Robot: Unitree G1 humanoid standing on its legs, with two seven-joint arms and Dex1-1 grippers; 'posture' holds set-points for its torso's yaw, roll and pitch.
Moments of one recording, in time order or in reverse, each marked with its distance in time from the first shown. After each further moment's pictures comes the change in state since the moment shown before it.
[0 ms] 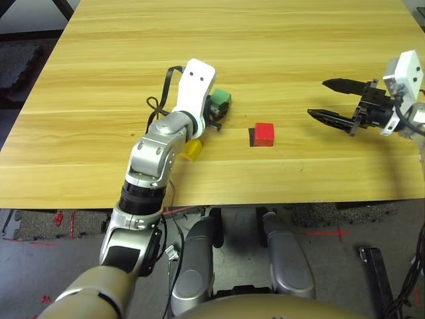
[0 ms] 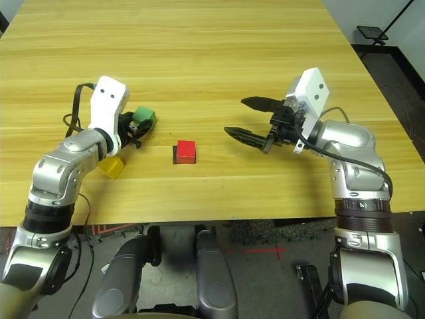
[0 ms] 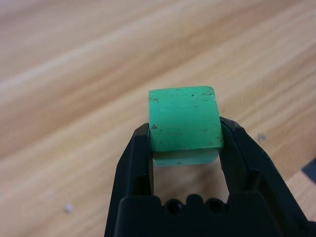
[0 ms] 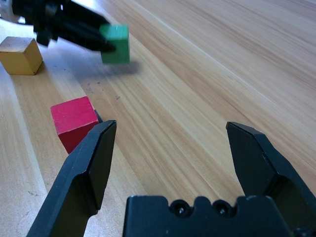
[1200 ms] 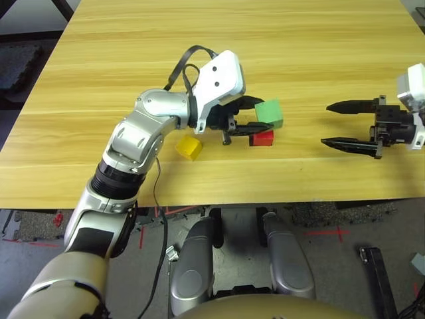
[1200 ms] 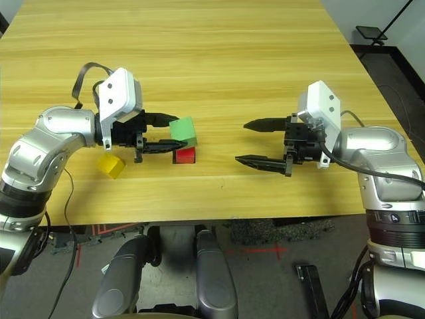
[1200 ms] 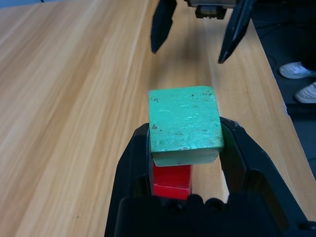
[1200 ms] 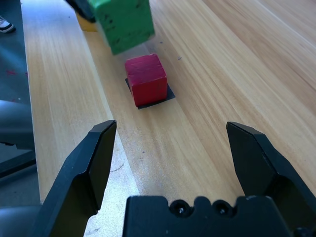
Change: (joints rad) left arm -0.098 0.200 -0.229 0.006 -0.139 -0.357 -0.702; right arm 0.117 -0.176 0.005 -0.156 0.063 0.130 0.203
